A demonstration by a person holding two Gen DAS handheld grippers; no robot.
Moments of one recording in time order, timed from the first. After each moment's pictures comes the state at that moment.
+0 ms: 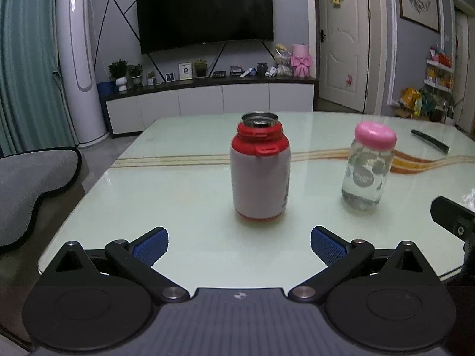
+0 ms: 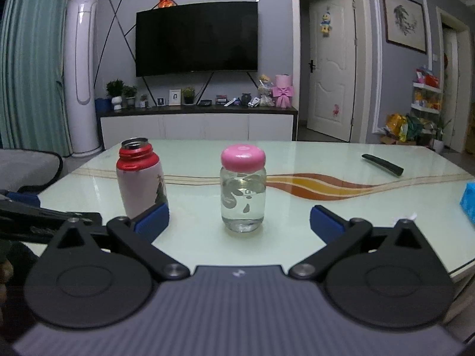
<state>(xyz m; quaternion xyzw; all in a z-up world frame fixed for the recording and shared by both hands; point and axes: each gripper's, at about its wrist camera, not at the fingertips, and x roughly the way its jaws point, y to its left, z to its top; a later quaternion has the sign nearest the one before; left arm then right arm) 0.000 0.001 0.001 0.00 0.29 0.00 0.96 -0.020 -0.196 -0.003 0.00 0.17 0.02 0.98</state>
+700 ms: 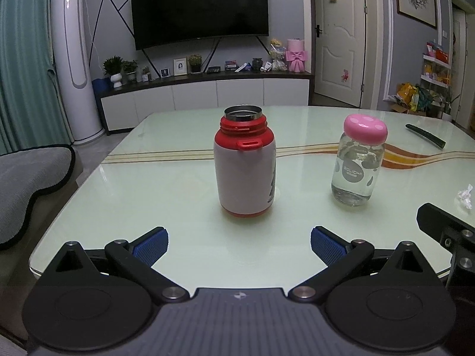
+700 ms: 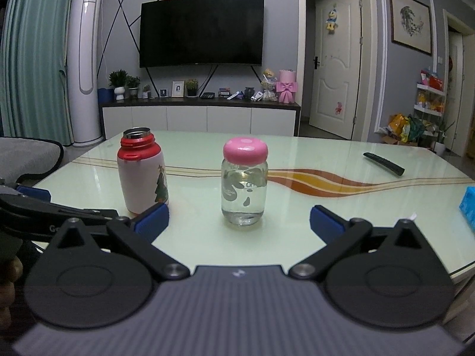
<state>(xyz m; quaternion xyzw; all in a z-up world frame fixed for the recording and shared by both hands) 0.014 -0.022 -0.002 0.03 0.30 0.01 0.95 -0.019 -0.195 -0.005 -0.02 0.18 0.02 0.98</state>
